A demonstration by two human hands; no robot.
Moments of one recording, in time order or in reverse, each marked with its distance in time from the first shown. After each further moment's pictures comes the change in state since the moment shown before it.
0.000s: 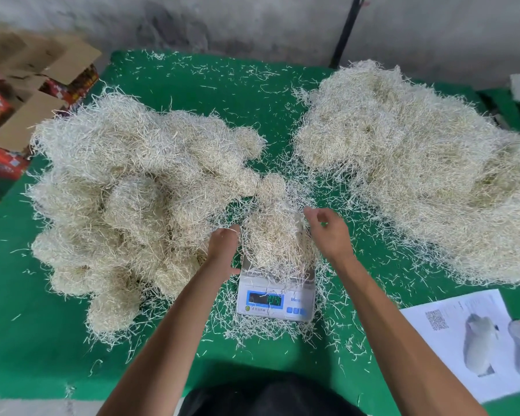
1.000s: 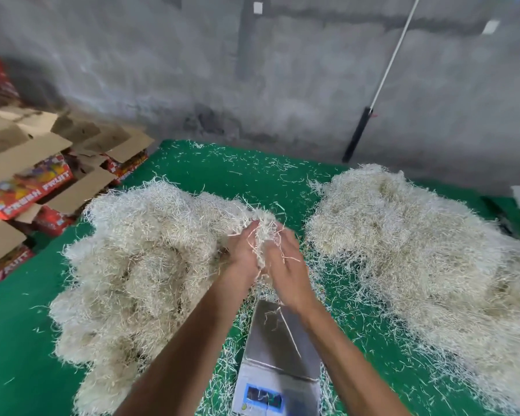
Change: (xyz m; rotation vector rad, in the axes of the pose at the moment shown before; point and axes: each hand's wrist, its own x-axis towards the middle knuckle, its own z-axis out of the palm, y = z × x) left_hand -0.056 0.153 0.027 -0.342 -0.073 0.243; right_hand -0.004 -0.154 0.028 0.200 -0.148 -0.500
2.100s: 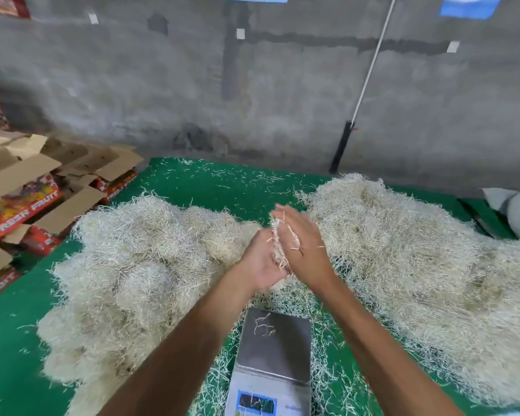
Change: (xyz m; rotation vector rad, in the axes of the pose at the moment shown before) left_hand -0.036 0.006 0.038 -0.197 -0.545 -0.269; right_hand 0.018 -0.024 -0.076 -0.287 0.112 -0.322
